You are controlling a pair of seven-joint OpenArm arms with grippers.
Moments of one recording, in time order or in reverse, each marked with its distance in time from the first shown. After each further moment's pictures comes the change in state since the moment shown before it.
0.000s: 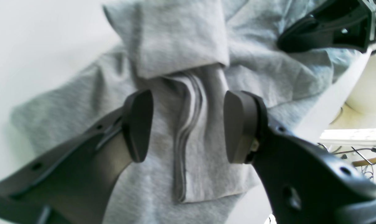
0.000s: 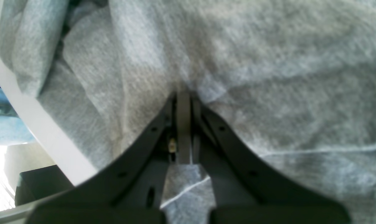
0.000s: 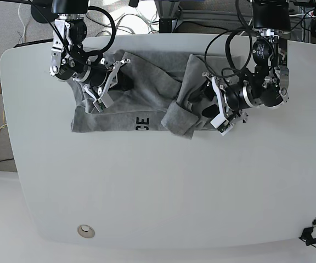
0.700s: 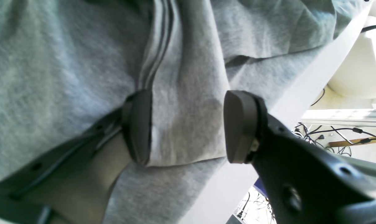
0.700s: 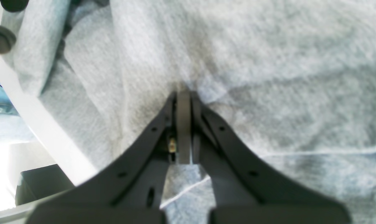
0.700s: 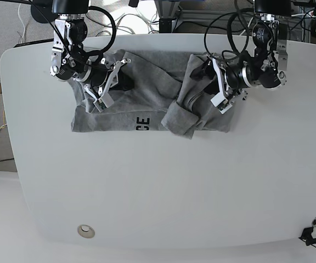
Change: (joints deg) left arm 7.5 -1.3 0.2 -0.2 0.0 0.0 0.0; right arm 0.0 -0.1 0.0 -0.1 0.0 0.0 -0.1
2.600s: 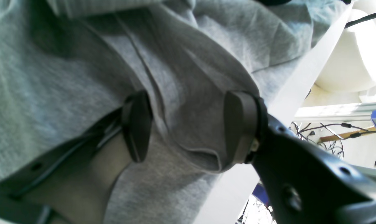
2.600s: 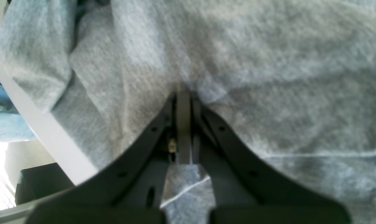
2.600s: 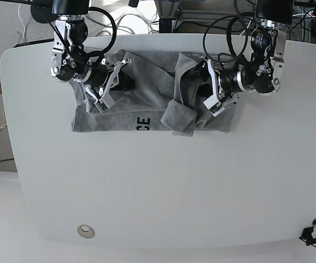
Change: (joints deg) left arm -3.0 -2.4 5.9 -3.6 -2.9 0.0 -3.9; right arm 0.4 -0.1 -0.1 -0.1 0.0 0.0 -0.4
